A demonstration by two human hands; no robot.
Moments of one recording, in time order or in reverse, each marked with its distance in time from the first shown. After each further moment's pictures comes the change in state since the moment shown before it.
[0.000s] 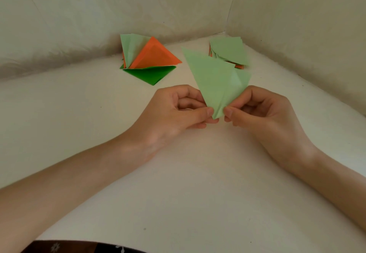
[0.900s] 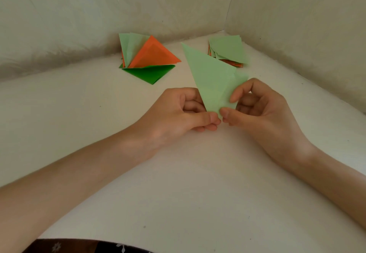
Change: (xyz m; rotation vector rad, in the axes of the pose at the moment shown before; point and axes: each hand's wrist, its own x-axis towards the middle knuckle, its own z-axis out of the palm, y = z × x) left_hand 0.002 0.004 0.003 0.133 -0.082 -0.067; right_hand 0.001 -0.004 0.003 0.023 -0.025 -0.004
